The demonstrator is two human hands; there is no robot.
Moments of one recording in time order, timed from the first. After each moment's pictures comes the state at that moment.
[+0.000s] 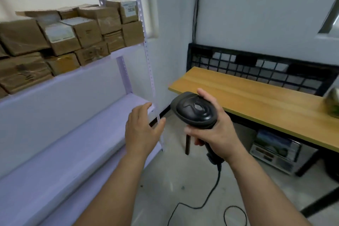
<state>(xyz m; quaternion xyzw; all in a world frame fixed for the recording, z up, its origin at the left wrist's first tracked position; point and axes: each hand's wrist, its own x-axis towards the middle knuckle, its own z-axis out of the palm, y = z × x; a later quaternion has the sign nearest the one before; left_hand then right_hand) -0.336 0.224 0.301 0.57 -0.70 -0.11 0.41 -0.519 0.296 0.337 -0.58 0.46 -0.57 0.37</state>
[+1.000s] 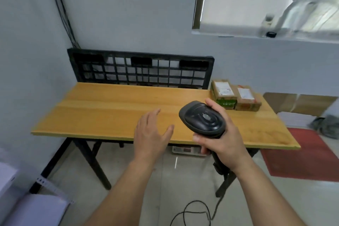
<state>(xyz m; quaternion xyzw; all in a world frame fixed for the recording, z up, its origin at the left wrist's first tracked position) -0.738 0.139 0.270 0.35 -0.84 -0.27 0.32 -0.850 0.297 0.313 -0.40 0.66 -0.60 0.19</state>
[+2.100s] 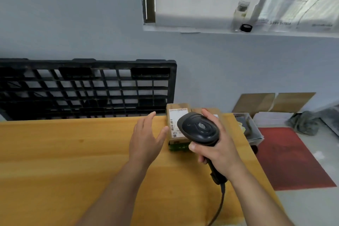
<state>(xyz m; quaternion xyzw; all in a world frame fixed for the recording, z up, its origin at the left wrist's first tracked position) -1.120 0.084 0.235 0.33 -0.86 -0.33 0.20 -1.213 0.261 0.271 -0.28 0.73 -0.58 0.22</state>
